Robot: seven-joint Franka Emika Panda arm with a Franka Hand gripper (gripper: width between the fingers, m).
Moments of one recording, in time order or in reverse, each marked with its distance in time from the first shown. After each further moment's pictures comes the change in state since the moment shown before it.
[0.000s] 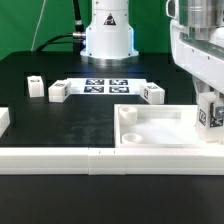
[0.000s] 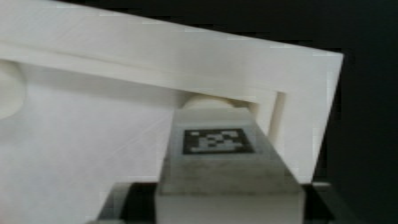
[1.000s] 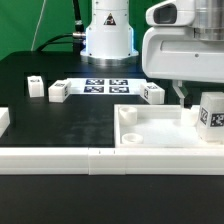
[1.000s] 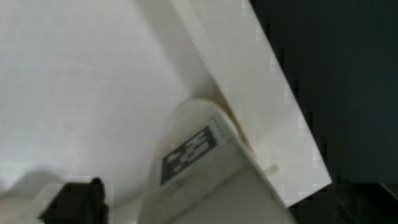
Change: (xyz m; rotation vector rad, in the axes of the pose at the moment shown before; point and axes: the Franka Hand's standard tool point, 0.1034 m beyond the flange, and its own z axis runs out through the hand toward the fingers) arm -0.006 -0.001 0.000 -0.032 0.008 -0.977
